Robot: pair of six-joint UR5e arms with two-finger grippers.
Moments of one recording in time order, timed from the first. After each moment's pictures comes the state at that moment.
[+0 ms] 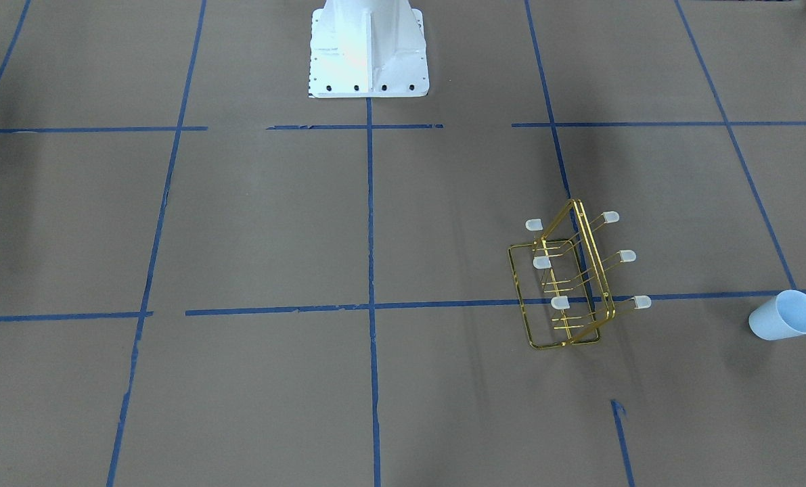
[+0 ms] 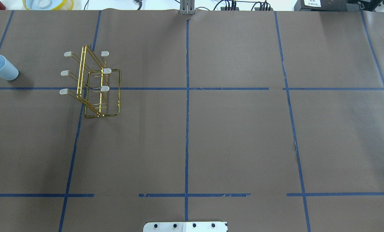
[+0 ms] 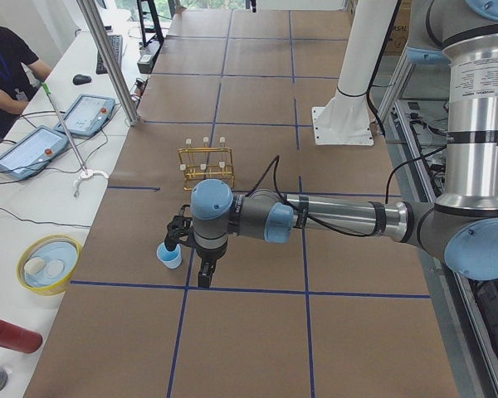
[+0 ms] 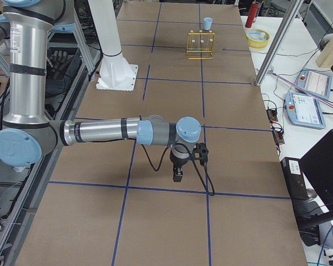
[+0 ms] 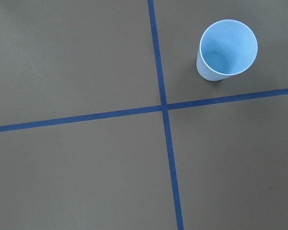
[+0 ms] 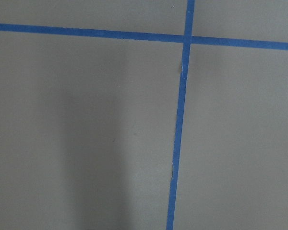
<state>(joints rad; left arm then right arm) -1.57 -1.52 -1.72 -1.65 -2.31 0.00 1.48 -1.68 1.79 -1.72 2.35 -0.02</state>
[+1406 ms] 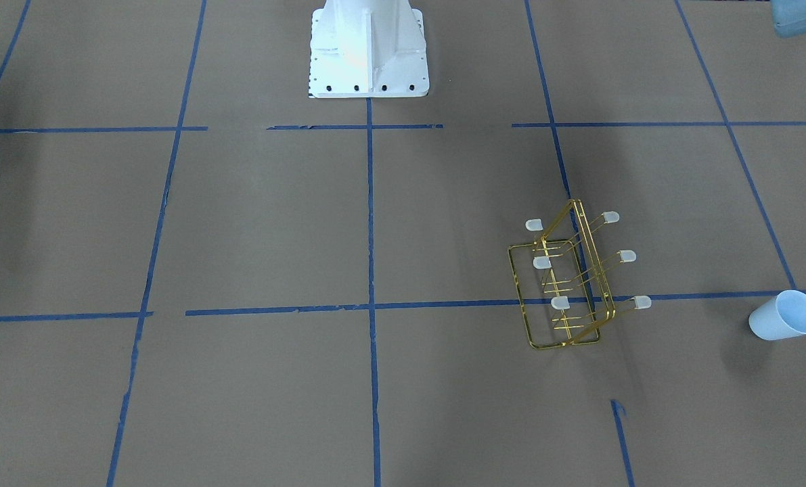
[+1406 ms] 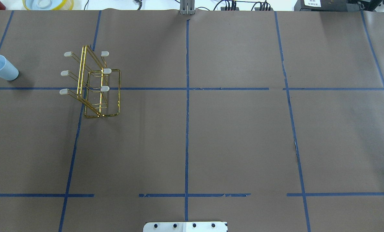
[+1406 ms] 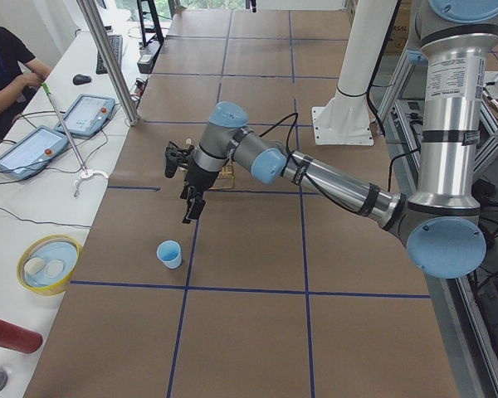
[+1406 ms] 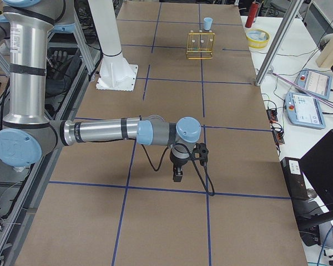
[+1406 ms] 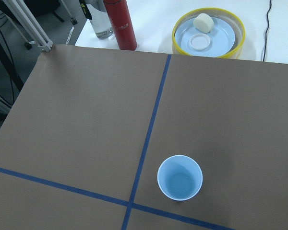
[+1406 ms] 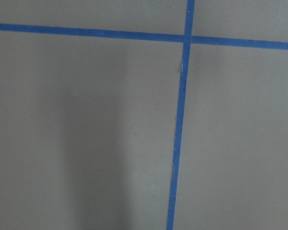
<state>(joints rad) -1.28 -1.56 -1.97 -1.81 -1.84 -0.81 1.48 -1.68 1.79 -1.72 2.35 -0.02</state>
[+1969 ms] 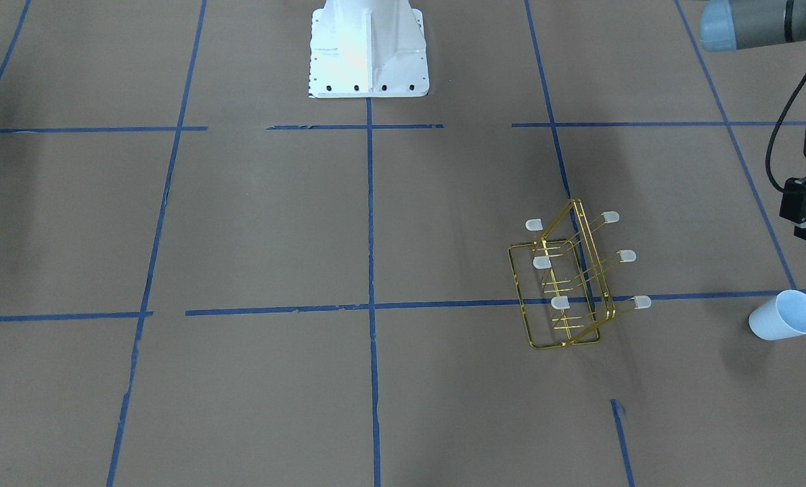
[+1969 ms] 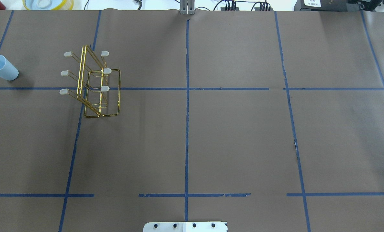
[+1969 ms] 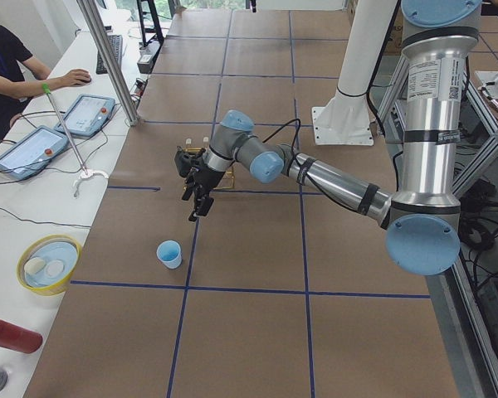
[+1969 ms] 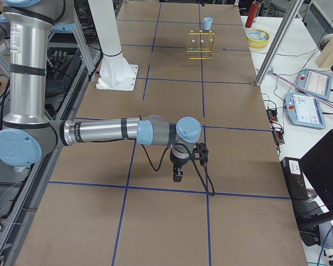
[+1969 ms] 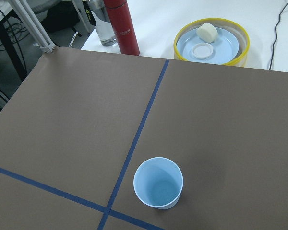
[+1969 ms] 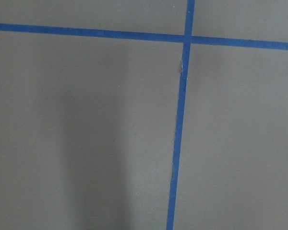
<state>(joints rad) -1.06 -1.55 -1.94 -1.83 -1.54 -1.14 1.48 -1.68 1.79 -1.72 2.35 -0.02</state>
